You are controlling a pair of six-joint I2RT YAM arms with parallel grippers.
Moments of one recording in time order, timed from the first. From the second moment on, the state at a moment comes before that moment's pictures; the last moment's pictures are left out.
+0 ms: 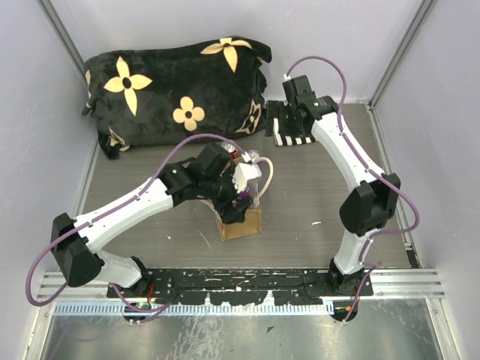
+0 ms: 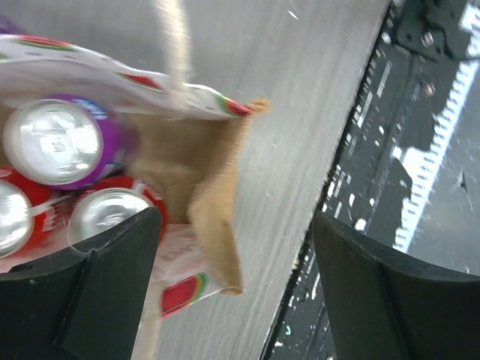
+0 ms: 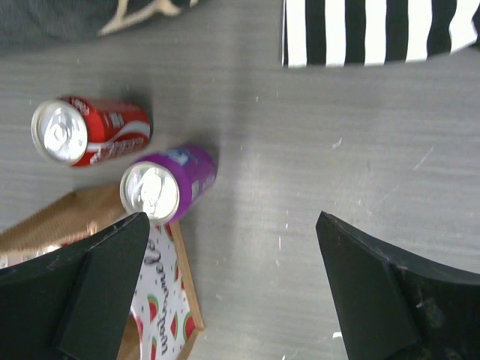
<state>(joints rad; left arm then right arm) -0.88 1.40 1.28 -0.73 0.34 0.17 0.38 1.77 1.81 -0.92 0.07 0.34</state>
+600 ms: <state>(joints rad) -1.03 1.41 1.10 -0.73 0.38 0.30 0.31 2.09 2.12 -1.04 -0.07 0.23</state>
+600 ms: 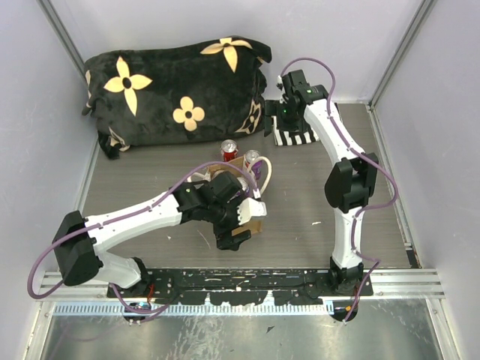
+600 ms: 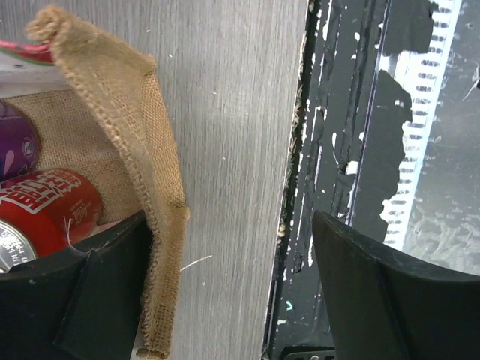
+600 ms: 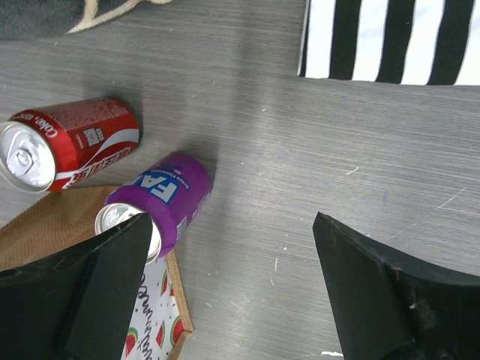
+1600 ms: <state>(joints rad) -1.07 1.36 1.03 -0.71 0.34 0.42 0.46 2.15 2.07 -0.99 -0.09 0.29</state>
